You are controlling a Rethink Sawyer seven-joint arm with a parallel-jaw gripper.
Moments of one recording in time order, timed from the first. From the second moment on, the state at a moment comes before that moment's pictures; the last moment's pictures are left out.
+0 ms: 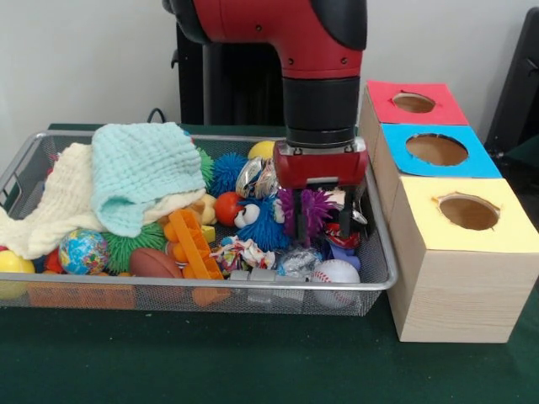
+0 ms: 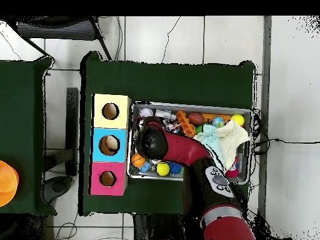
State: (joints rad) arm -0.29 -0.54 0.12 1.74 0.05 0.08 1.40
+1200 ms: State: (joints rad) arm -0.38 -0.40 0.09 1.65 0.03 0.17 1.40
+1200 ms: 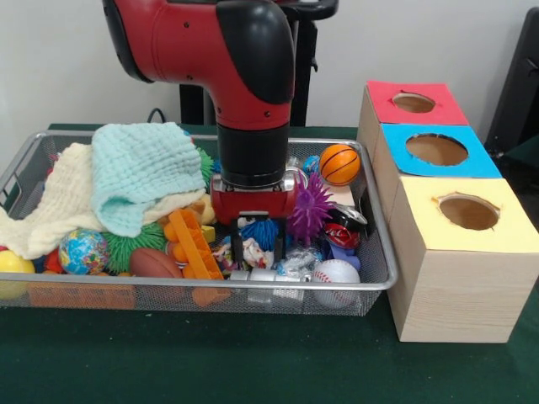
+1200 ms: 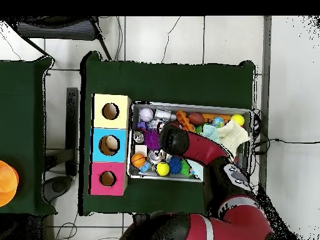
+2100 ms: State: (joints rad) arm -0.34 -0.42 0.08 1.65 0.03 0.25 1.40
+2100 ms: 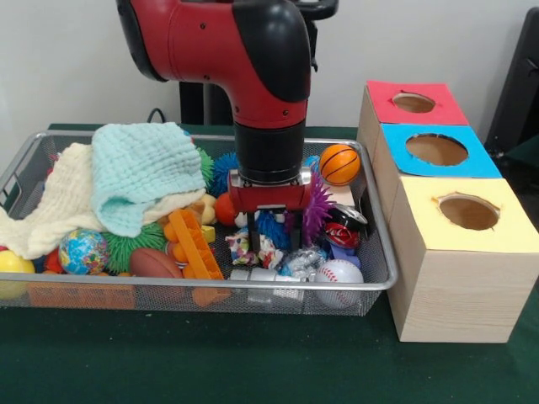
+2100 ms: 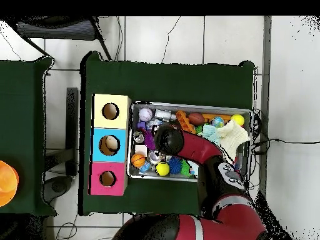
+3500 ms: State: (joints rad) arm -0.34 -0.41 0.09 1.69 0.03 0.16 1.40
